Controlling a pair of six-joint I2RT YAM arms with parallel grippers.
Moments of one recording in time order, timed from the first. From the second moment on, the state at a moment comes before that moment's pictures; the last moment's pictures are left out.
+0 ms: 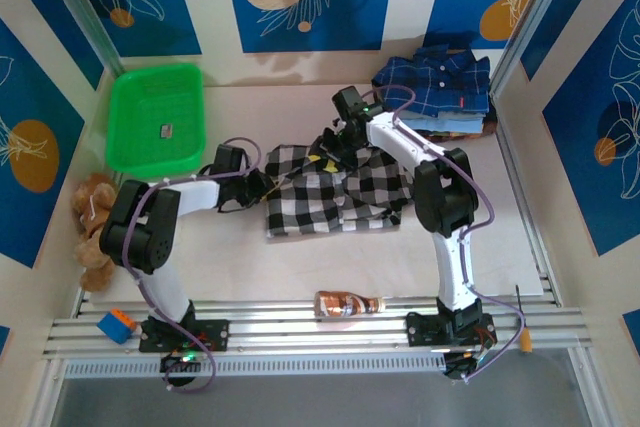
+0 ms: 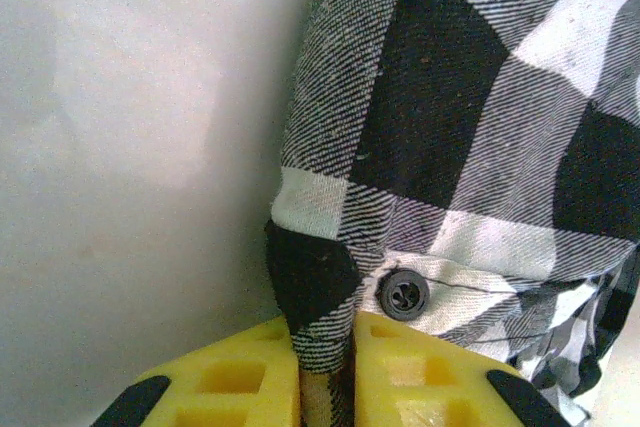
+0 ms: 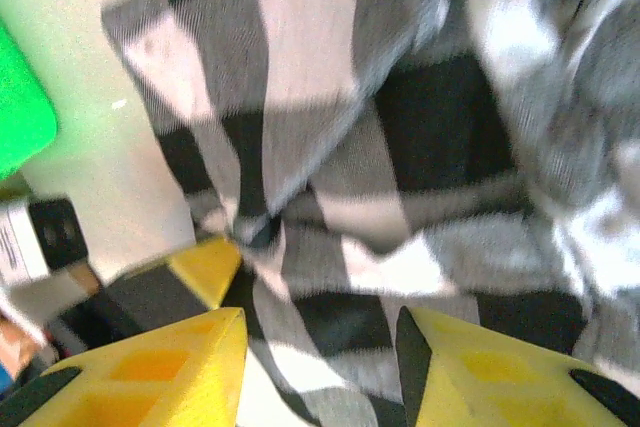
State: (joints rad) left arm -0.30 1.76 0.87 -0.02 0.43 -0.91; right arm 0.45 2.16 1.83 -0.85 -0.47 0.85
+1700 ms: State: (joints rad) left arm -0.58 2.22 1.77 -0.72 0.00 -0.09; right arm 0.40 2.18 1.72 -0.80 -0.36 0.84
